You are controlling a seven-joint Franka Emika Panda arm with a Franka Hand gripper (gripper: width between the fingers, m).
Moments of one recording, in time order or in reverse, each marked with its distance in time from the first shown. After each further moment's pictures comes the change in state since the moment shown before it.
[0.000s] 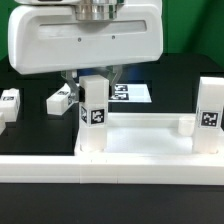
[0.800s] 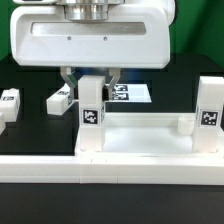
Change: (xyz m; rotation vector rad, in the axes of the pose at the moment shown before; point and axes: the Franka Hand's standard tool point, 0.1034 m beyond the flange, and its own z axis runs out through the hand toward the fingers) arm 0.001 0.000 0.000 0.008 0.025 0.756
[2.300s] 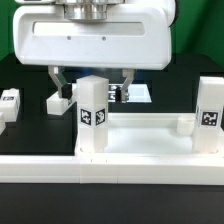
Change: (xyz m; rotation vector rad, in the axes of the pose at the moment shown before) arm 0.001 -0.001 0.000 -0.002 0.004 -0.143
